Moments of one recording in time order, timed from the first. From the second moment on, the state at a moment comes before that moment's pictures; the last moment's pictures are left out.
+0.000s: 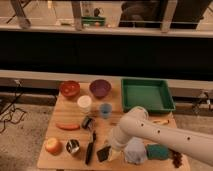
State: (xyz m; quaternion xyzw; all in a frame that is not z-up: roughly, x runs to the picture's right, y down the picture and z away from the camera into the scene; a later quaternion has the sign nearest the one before) arm 0.007 0.281 0.691 -0.34 -0.28 -0.12 0.89
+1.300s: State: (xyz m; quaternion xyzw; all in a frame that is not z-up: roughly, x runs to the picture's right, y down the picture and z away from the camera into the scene) arm -0.041 0.259 0.690 -0.33 -0.31 -0.16 0.87
